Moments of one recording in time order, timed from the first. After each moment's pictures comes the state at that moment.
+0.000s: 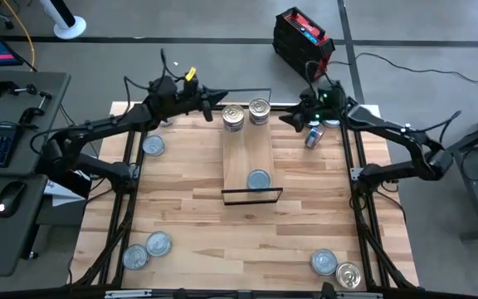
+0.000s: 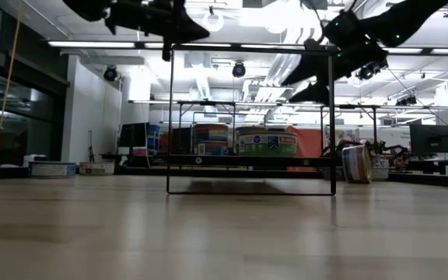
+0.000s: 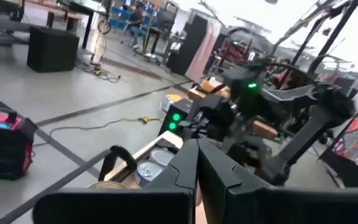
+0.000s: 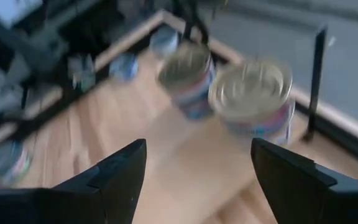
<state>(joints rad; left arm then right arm) 0.56 1.32 0.99 0.31 0.17 -0.35 -0.78 1.25 0.82 -0.05 -0.47 0.23</state>
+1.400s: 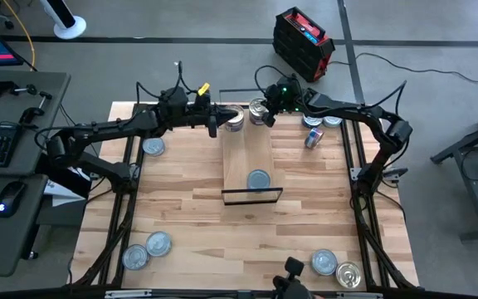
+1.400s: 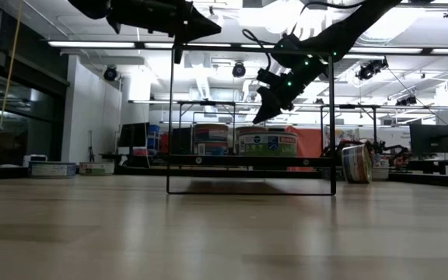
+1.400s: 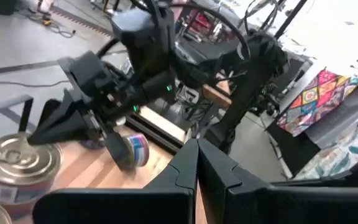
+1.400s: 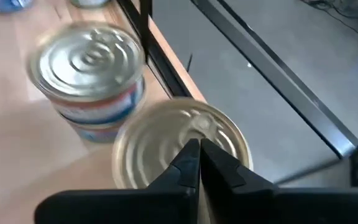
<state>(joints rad) 0.42 1.34 0.98 0.27 0.25 -0.48 -0.66 1.71 1.19 -0.11 -0.08 -0.24</state>
